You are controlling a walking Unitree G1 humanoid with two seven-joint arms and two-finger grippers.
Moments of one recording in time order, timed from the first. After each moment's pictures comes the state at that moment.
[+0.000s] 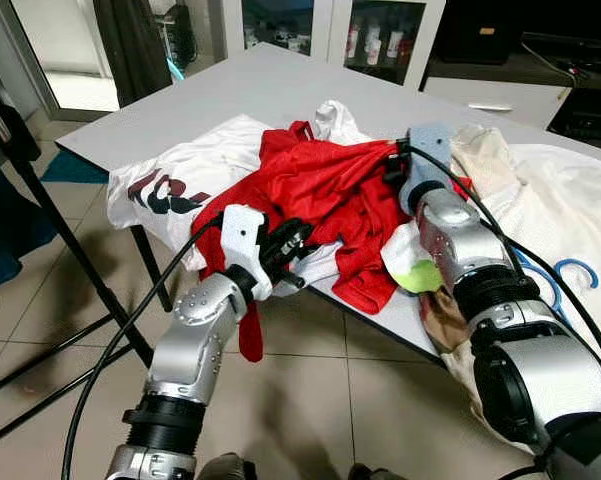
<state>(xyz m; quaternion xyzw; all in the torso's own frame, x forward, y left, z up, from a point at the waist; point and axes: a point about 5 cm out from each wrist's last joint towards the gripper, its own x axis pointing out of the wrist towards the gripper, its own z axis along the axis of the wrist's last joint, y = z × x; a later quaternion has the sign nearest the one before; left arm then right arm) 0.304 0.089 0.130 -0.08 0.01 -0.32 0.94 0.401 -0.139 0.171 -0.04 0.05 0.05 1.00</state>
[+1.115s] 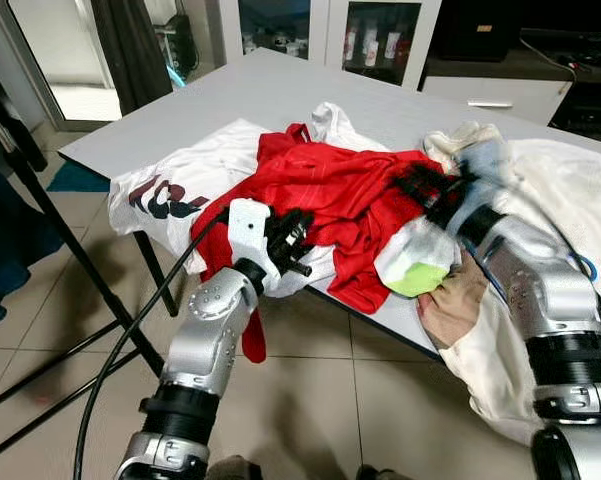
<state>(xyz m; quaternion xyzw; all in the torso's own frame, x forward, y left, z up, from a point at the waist) 0.316 0.085 0.128 -0.09 0.00 -0.26 0.96 0.348 -0.189 0.191 0.04 -0.03 0.21 0.98</state>
